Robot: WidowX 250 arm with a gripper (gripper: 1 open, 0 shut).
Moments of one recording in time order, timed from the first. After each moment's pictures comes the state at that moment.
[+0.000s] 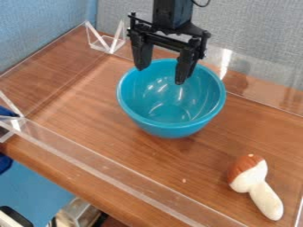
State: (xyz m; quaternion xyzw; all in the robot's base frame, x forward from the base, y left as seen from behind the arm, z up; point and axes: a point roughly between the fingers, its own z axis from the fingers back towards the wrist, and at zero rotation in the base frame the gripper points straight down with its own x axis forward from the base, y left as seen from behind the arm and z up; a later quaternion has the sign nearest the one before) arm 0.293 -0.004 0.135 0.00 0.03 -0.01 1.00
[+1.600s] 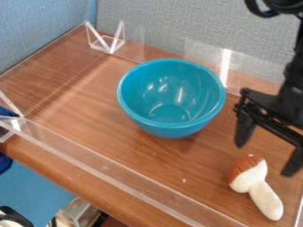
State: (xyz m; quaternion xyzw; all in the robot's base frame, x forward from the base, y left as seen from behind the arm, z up) arm 0.264 -0.159 0.085 0.03 0.03 -0.11 0.99
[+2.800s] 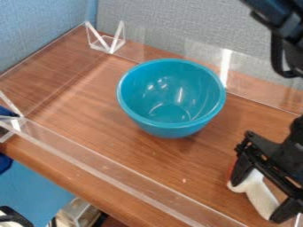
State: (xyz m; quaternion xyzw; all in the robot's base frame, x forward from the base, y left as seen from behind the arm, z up) arm 0.249 -0.158 0.040 0.08 0.06 -0.14 0.99
